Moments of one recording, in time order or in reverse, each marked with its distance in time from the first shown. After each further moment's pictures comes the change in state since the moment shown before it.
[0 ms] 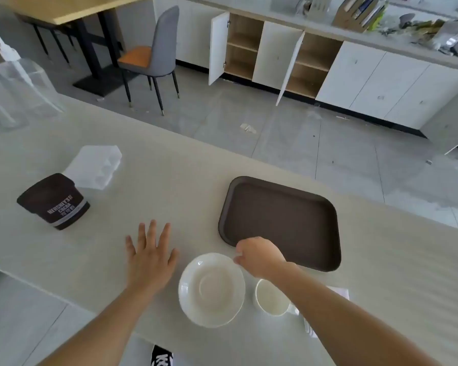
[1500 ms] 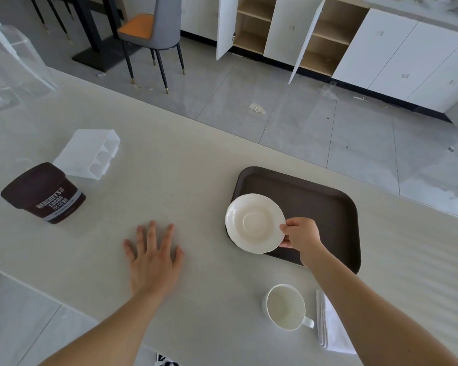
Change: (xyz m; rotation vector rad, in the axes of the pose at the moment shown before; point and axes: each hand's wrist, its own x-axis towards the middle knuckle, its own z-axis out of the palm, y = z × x) left_hand 0.008 0.004 0.029 -0.041 0.038 -0.145; right_hand 0.057 0.084 -0.003 1.034 0.315 0.552
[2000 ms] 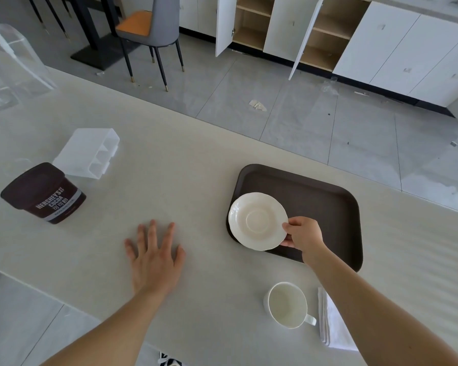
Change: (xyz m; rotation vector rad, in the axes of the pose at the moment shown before) left_hand 0.000 0.000 -0.002 -0.012 -0.009 -0.003; right_hand 0.009 0.011 0.001 0.068 0.012 0.036
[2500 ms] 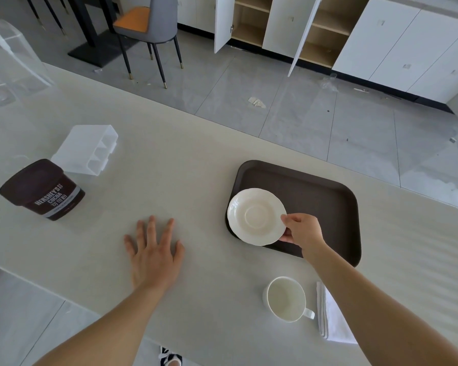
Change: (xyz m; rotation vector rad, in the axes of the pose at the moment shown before) left_hand 0.000 -0.001 0.003 -0.006 0.016 0.000; right_hand -0.007 0.000 -0.004 0.058 -0.018 -0.044
